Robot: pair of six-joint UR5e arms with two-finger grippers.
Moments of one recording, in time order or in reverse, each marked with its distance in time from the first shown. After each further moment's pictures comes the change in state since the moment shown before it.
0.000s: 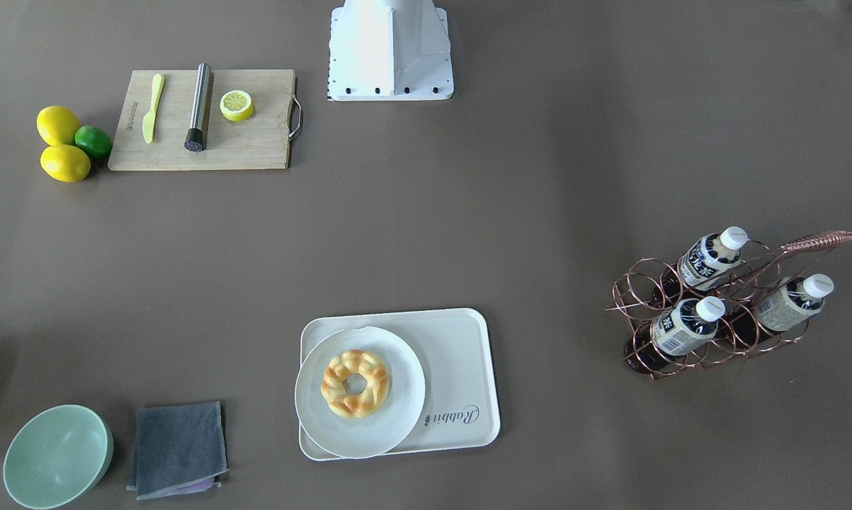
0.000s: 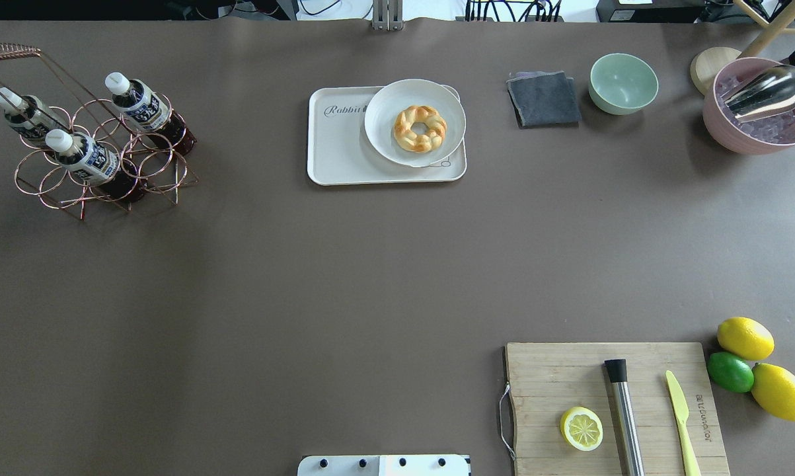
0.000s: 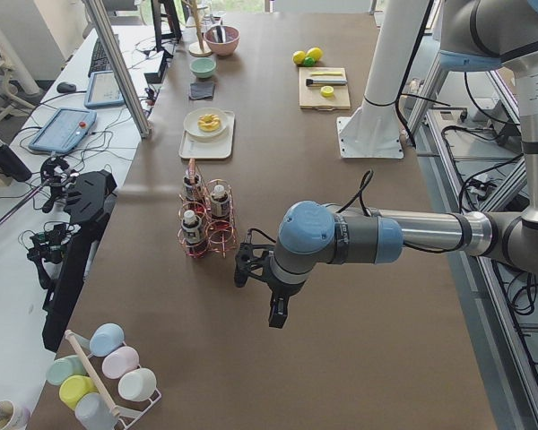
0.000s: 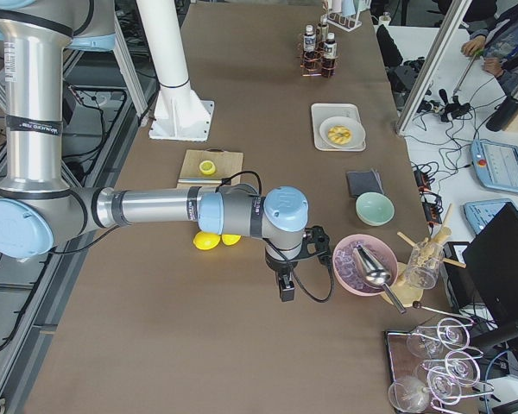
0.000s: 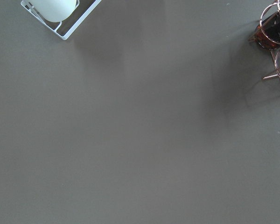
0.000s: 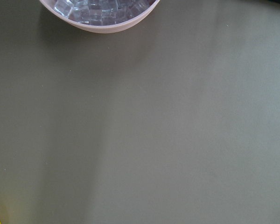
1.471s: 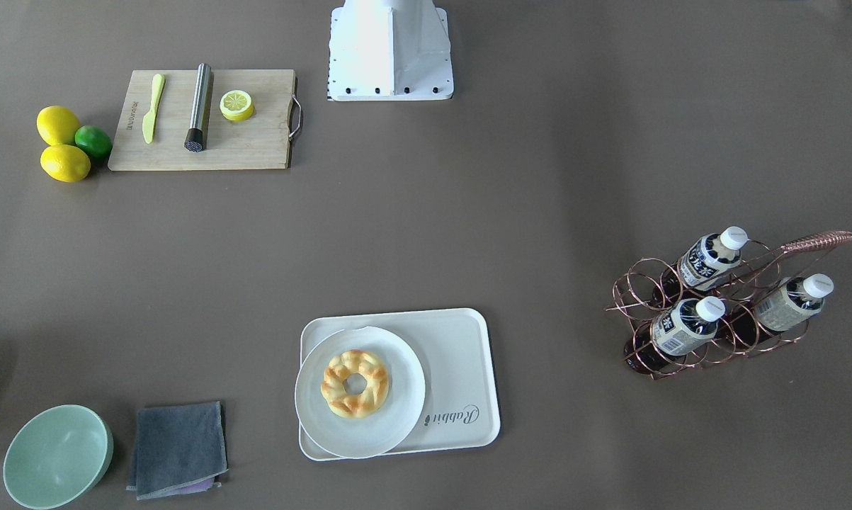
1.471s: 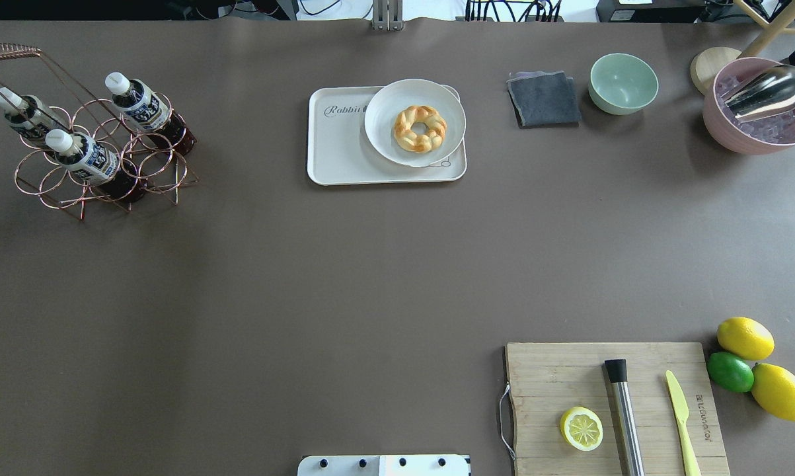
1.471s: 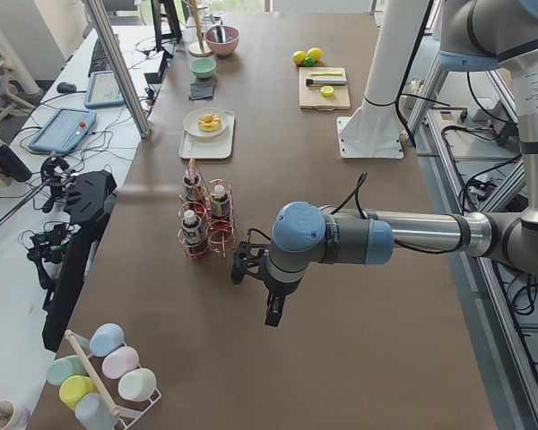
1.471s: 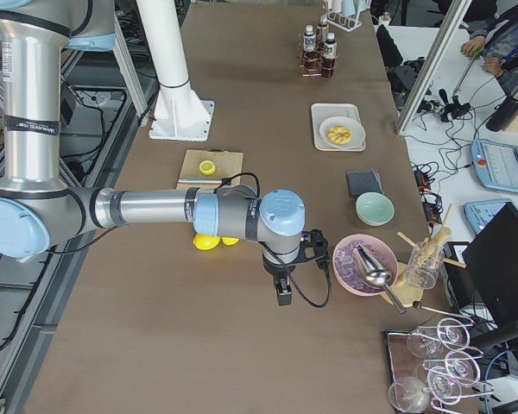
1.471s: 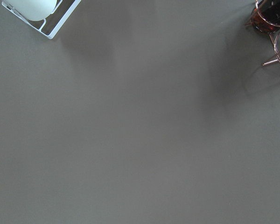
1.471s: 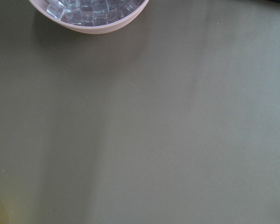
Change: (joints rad) left arm 0.052 0.001 0.014 -0.034 0.021 0.007; right arm 0.028 -0.005 -0.002 -0.007 0.002 -0.003
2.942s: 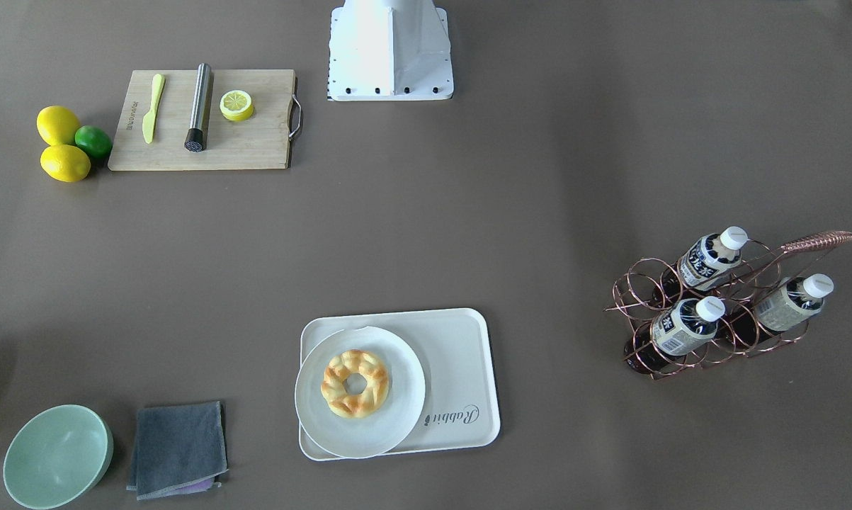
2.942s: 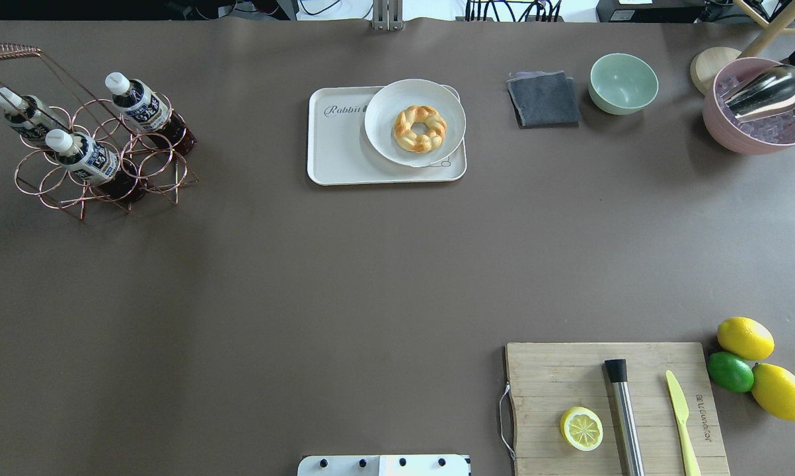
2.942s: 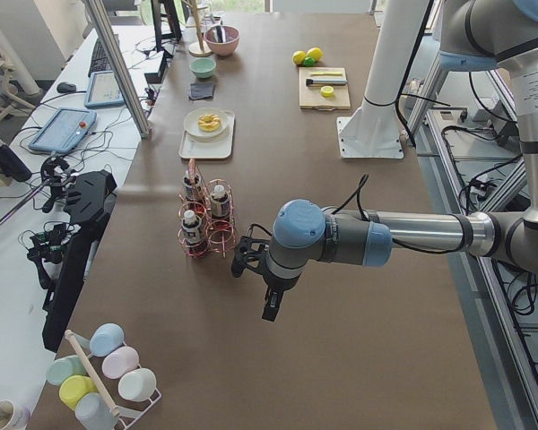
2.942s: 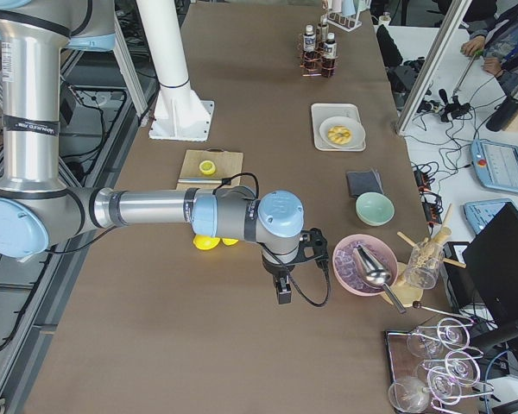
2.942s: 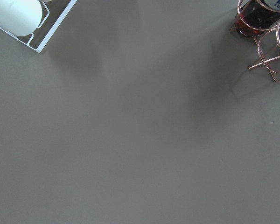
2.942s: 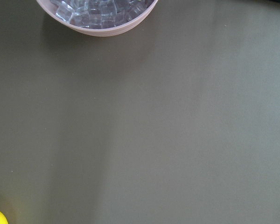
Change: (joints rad) left arm 0.035 0.017 -0.001 -0.076 -0.006 -0.013; right arm 0.003 -0.004 0.000 0.007 0.028 -0.004
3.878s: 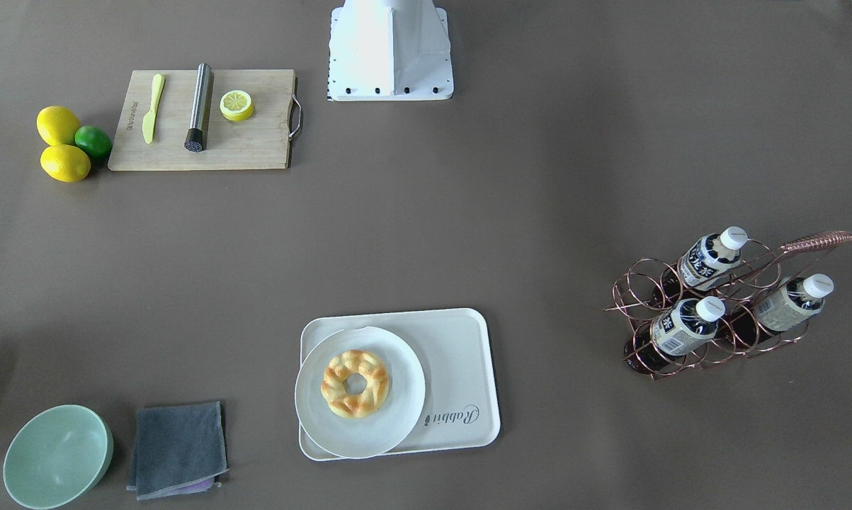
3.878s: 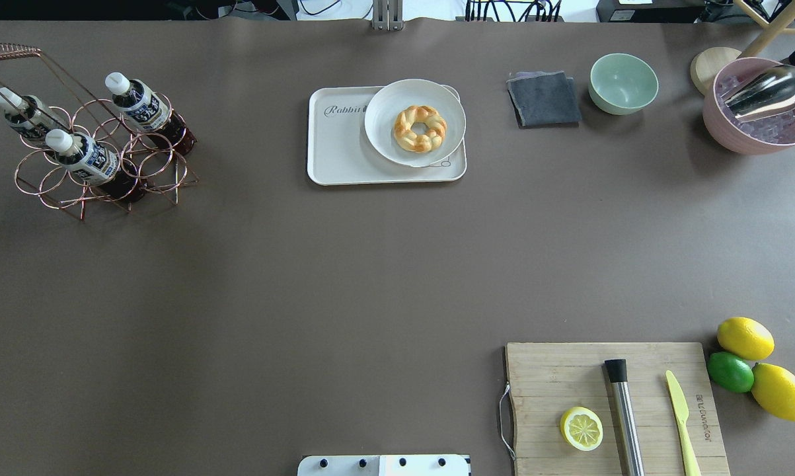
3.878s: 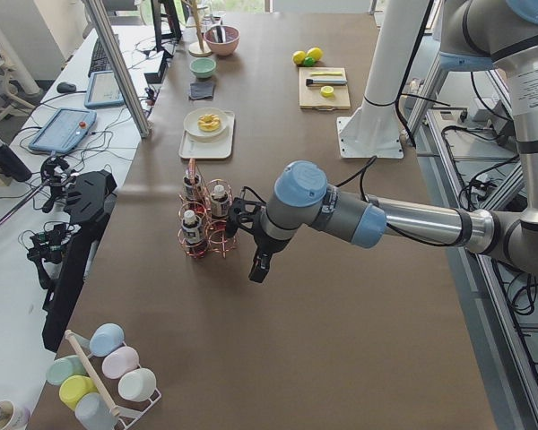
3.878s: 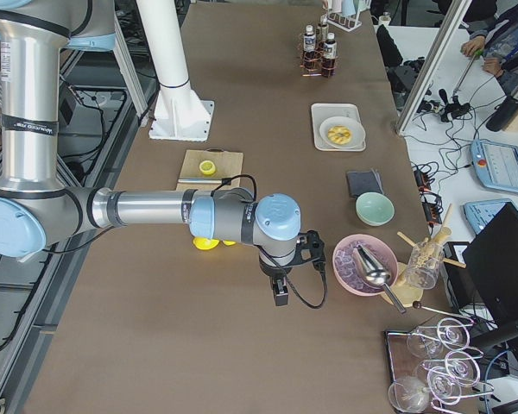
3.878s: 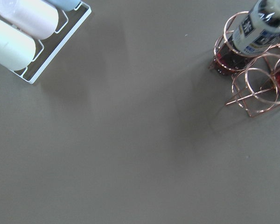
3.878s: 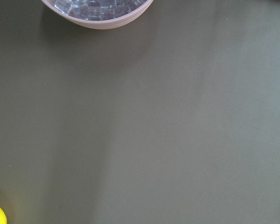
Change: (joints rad) left arm 0.056 -0.009 -0.094 -0.166 -0.021 -0.283; right arm 0.000 -0.012 -0.001 0.001 0.001 -0.012
